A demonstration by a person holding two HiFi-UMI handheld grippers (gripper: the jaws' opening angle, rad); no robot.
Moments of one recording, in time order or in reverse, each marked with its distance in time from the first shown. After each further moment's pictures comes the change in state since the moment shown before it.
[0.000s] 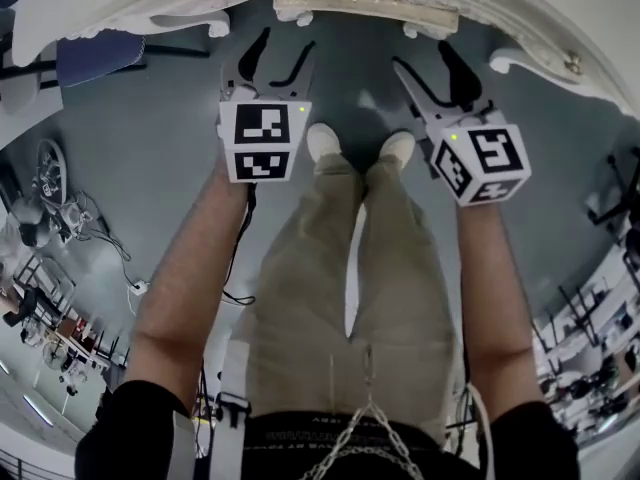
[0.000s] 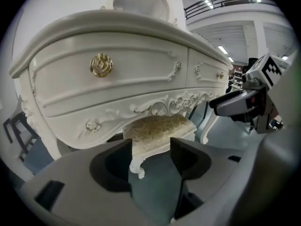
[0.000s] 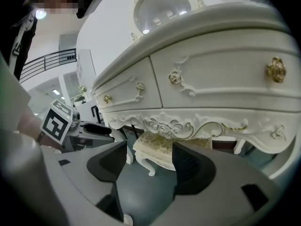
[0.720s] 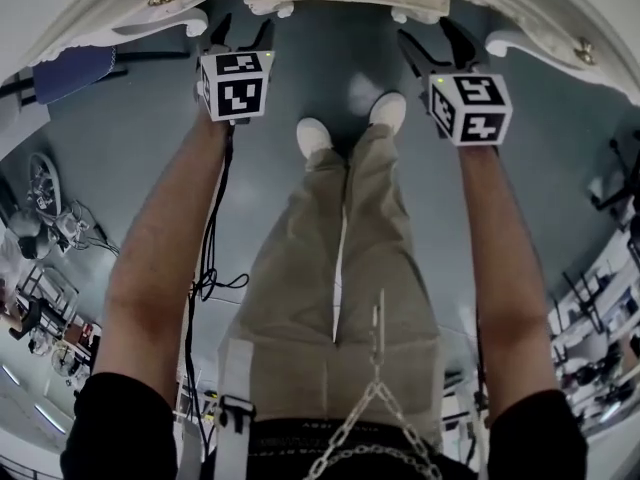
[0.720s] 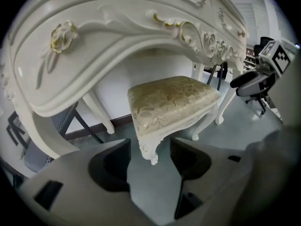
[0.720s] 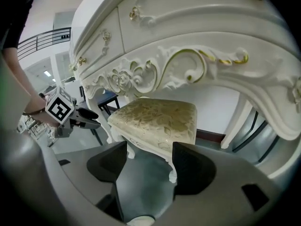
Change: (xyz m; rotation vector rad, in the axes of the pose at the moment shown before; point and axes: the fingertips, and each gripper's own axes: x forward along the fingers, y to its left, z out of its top) left arm 0.106 0.051 -0.095 0.008 0.194 0.085; right arm 0.057 -0.093 -0.085 -0.085 0.167 -0.124
